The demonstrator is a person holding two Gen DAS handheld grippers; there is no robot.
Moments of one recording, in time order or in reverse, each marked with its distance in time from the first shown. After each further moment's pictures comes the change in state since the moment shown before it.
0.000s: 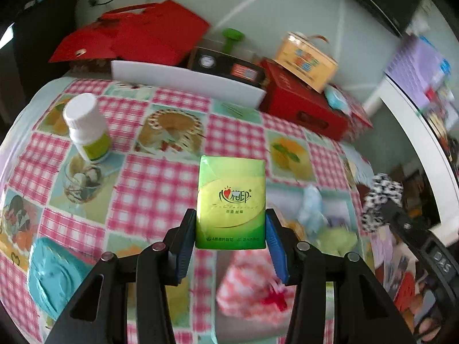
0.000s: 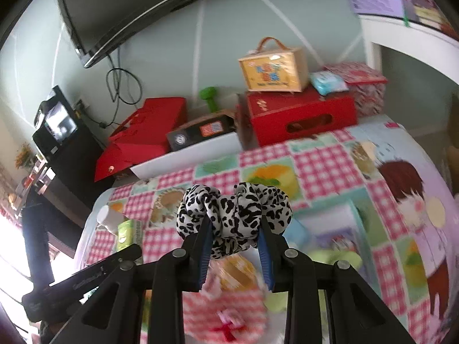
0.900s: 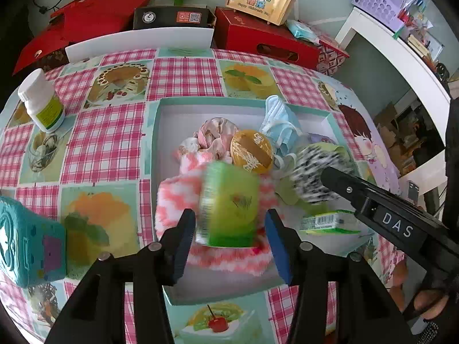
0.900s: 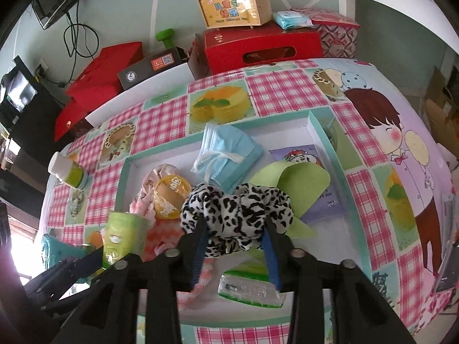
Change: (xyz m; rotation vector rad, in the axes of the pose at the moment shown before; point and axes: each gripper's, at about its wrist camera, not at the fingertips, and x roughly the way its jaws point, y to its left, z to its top) left arm 0.031 -0.052 -0.072 0.174 0.172 -0.010; right arm 0.034 -0.038 -0.059 0.019 0.238 -0.156
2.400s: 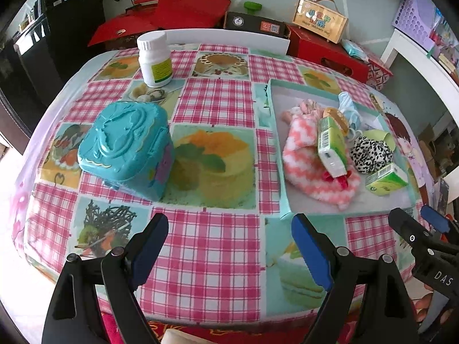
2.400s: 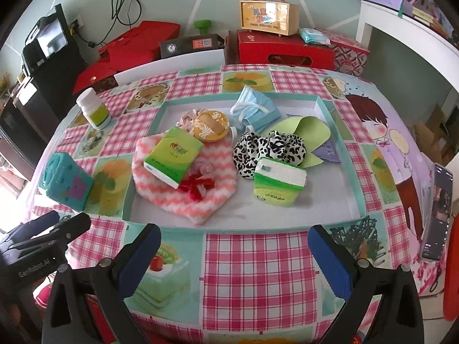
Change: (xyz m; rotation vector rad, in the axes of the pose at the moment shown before) left arm -0.062 0.074 -0.092 -0.121 -0.083 0.231; right arm -0.048 0.042 -0.097 -0.203 -0.044 -0.079
